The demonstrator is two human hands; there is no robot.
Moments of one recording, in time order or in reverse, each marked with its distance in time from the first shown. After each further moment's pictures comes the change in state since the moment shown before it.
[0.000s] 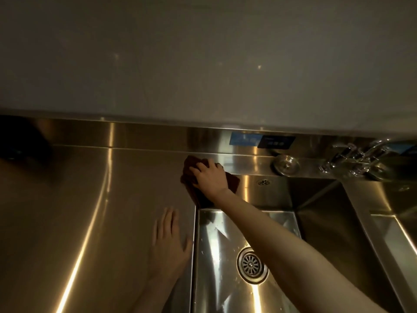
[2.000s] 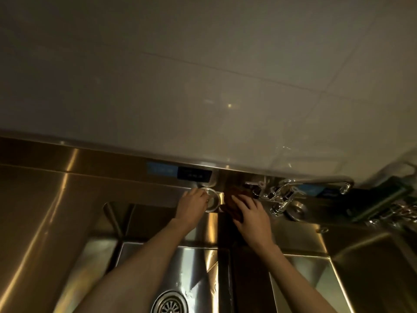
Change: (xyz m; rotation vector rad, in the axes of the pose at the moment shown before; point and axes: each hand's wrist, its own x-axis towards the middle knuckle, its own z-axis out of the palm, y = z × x) left_hand 0.174 0.291 0.002 -0.076 0.096 0.418; right_hand -0.174 0.299 -0.007 0.222 0.153 0.326
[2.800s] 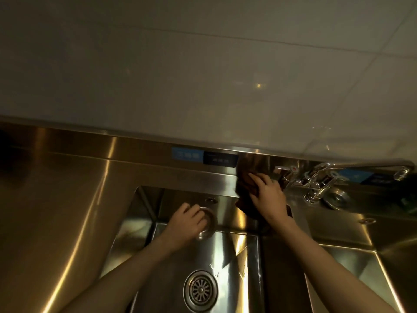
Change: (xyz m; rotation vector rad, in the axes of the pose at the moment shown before) left_hand -0.106 -0.056 0.010 0.408 0.327 0.495; right_hand 0.039 -0.013 0.029 0.094 -0.017 0.003
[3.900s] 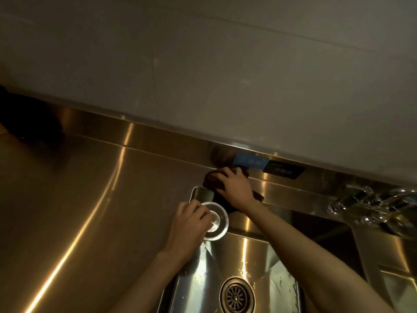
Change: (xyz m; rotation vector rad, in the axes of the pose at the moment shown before) left_hand -0.101 -0.078 -0.047 -0.230 0.022 -0.484; right_hand 0.060 -0.223 0.079 -0.269 -0.126 -0.416
